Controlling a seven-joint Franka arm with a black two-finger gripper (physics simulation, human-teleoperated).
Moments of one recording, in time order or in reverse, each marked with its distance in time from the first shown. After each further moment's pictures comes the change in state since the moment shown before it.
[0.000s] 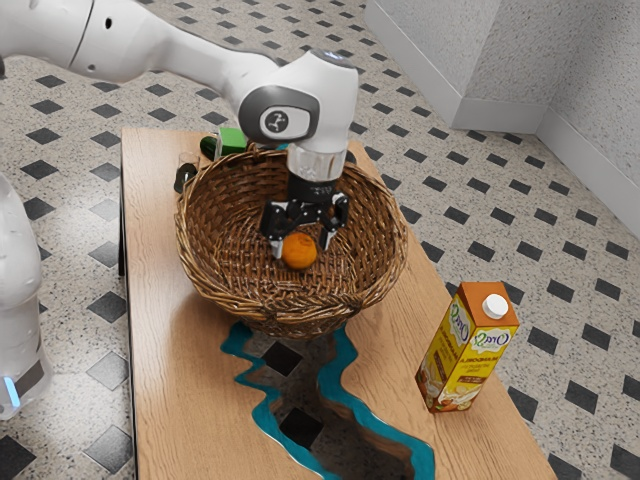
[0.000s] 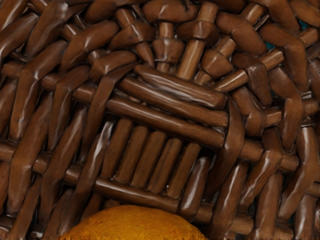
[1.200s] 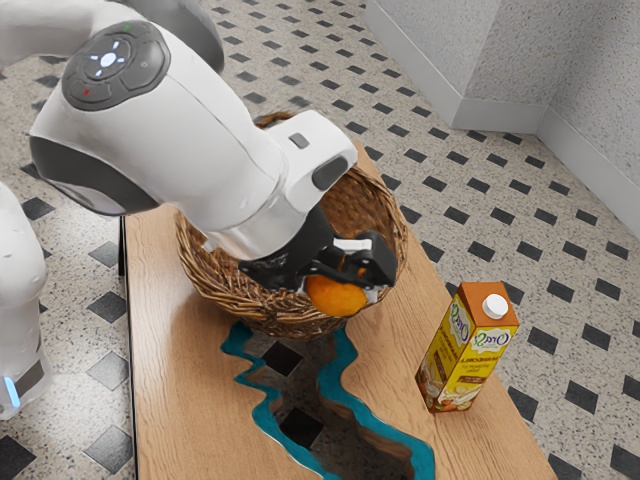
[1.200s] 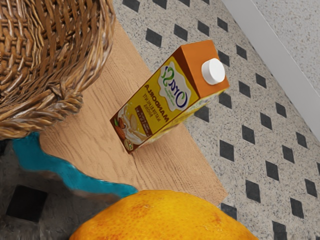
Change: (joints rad) arm 0.083 -0.235 -0.734 0.458 0.262 -0.003 -0.050
